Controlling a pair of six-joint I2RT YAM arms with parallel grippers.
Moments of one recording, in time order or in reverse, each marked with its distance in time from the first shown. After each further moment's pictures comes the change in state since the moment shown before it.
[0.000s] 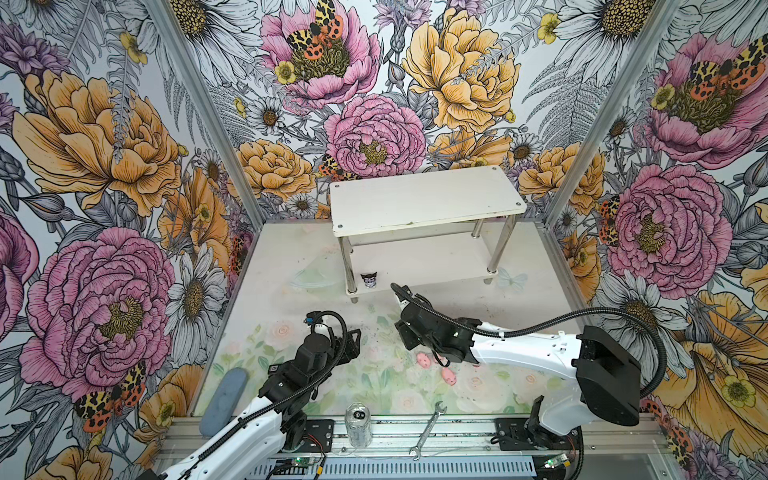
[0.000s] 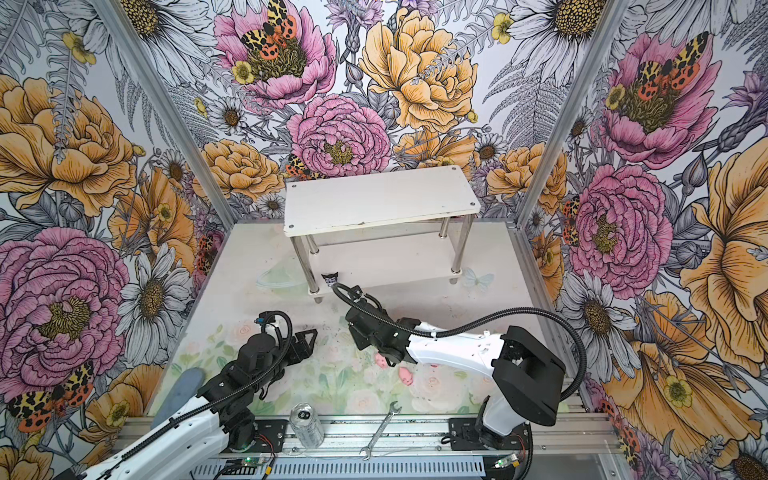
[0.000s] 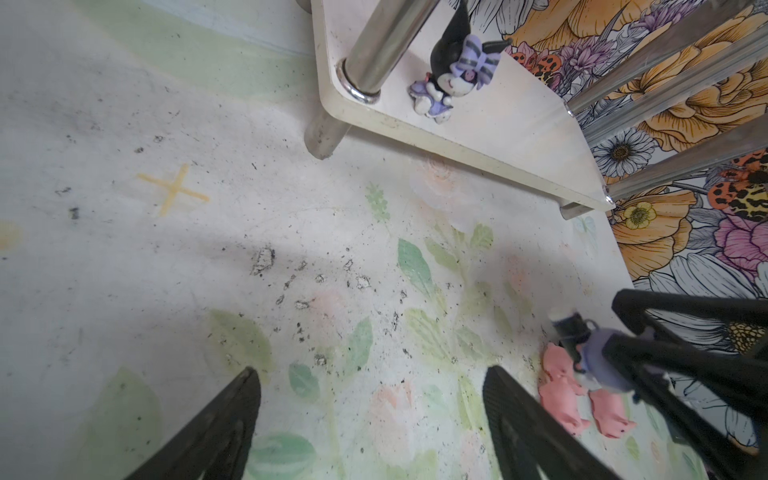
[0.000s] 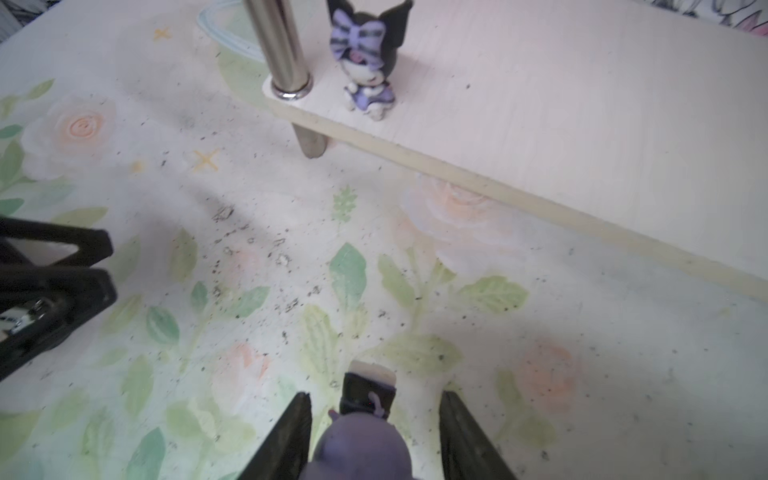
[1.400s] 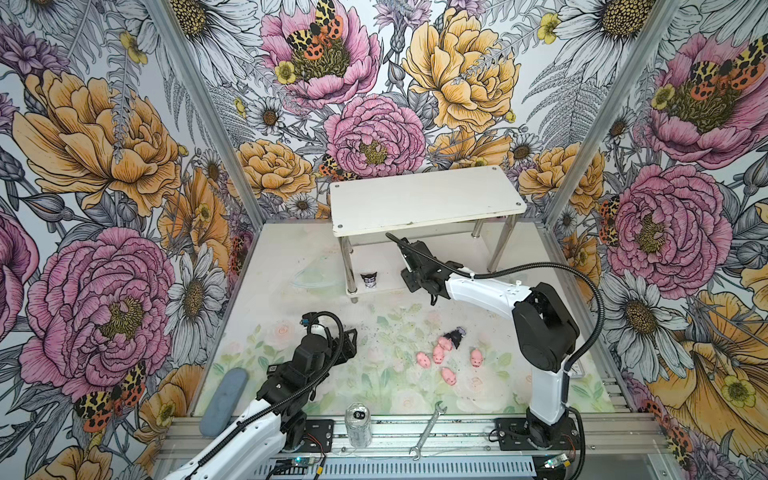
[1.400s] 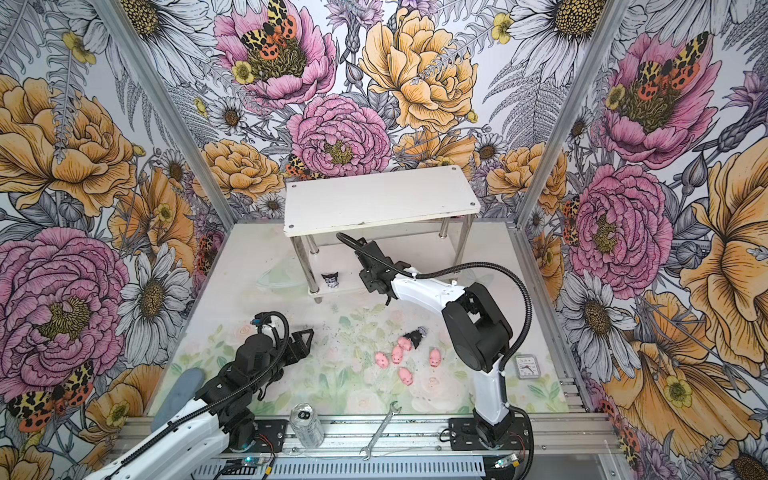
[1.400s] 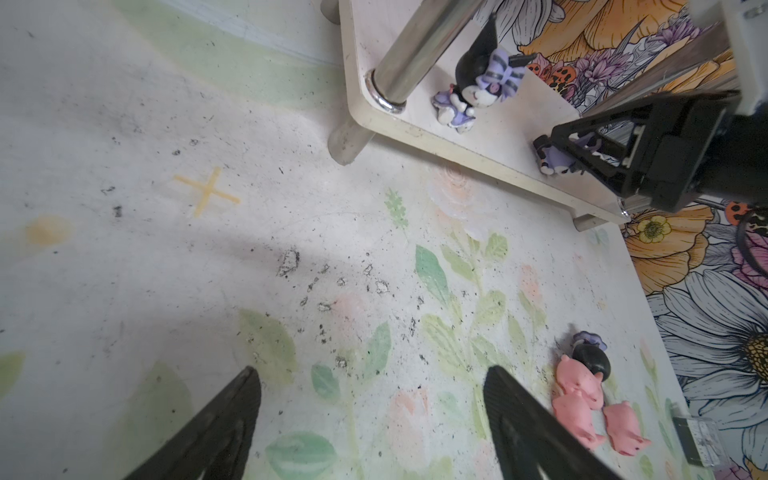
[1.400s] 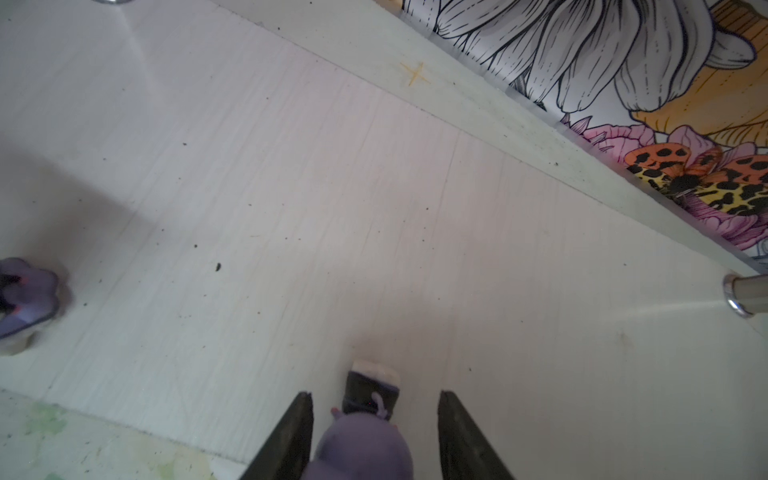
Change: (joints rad) left arm 0.037 -0.027 -0.010 -0.030 -0.003 0.000; right arm -0.309 0.411 0.473 -0.087 0.002 -0.296
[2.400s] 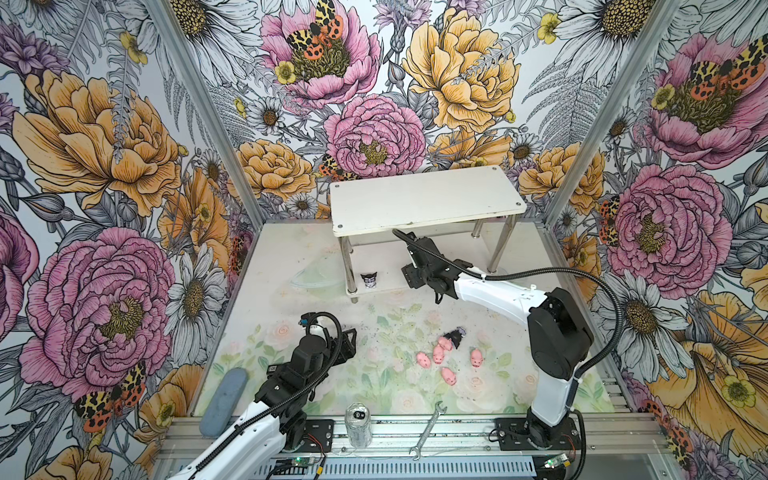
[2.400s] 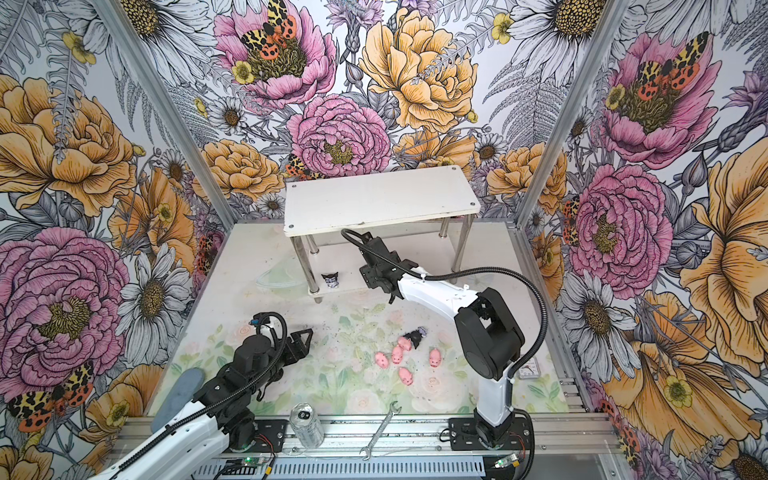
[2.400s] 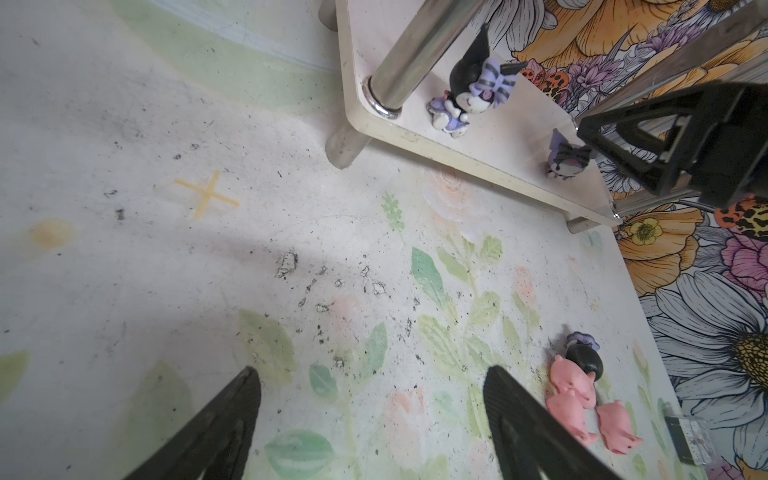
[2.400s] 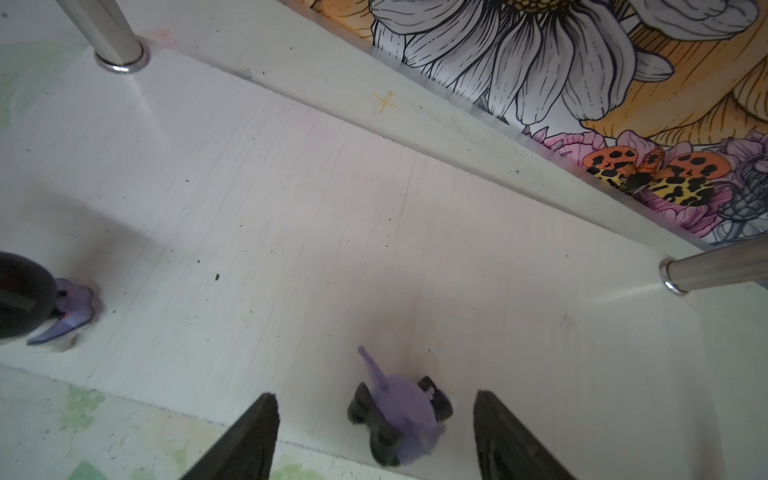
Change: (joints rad) left arm 0.004 -0.040 0.000 -0.023 0.007 0.000; right arm -0.002 -0.113 -0.040 -0.011 0.017 0.034
